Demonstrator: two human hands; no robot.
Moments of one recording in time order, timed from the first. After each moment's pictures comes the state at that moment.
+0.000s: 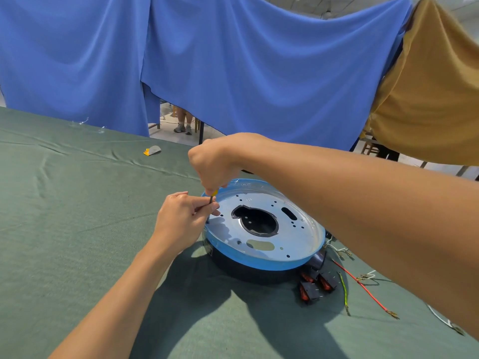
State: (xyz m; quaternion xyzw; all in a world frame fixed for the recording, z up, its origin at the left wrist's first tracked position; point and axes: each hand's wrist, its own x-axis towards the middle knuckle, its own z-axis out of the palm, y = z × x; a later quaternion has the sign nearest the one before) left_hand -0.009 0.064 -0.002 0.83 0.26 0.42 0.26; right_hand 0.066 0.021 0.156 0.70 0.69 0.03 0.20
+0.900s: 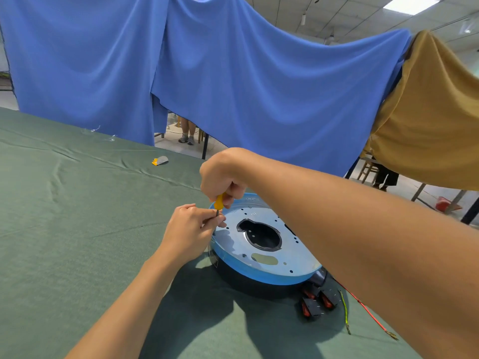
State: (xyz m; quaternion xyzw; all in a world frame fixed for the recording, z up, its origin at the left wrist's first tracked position) left_hand -0.014 0.066 -0.002 0.84 0.24 0.42 0.24; right_hand 0.049 0.034 0.160 0.79 0.56 -0.11 0.21
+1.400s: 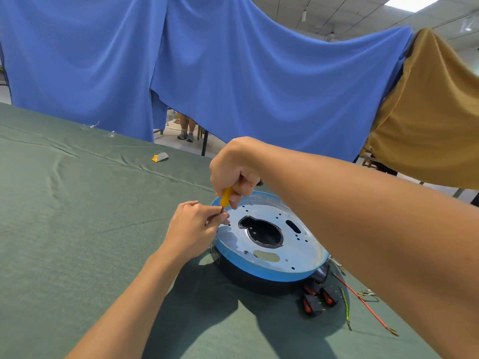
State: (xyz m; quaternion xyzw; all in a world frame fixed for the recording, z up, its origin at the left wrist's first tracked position) left_hand -0.013 0.063 -0.002 0.85 0.23 0.41 0.22; right_hand 0.060 0.036 0.165 0.85 0.44 -0.22 0.20
